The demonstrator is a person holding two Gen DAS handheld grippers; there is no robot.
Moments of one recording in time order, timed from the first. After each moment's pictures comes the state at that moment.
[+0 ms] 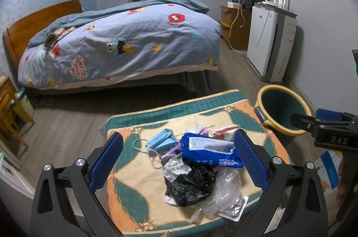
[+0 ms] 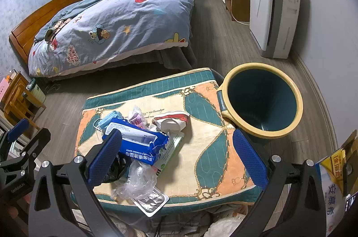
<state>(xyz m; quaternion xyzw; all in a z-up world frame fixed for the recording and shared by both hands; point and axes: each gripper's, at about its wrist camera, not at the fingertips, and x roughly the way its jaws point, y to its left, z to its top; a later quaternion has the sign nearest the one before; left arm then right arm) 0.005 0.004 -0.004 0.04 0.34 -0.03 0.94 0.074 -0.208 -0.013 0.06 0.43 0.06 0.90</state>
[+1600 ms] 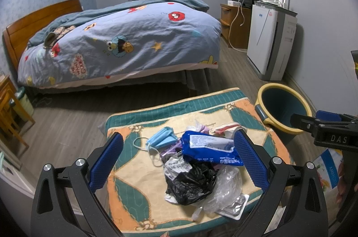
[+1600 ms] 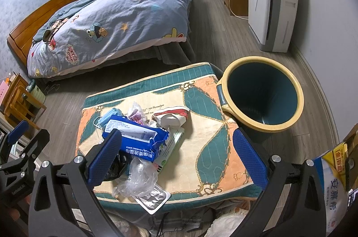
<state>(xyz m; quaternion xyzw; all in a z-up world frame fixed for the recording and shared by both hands) 0.003 0.002 -0.005 0.04 0.34 -0.03 0.94 0.076 -0.209 -0.013 0.07 0.44 0.06 0.89</state>
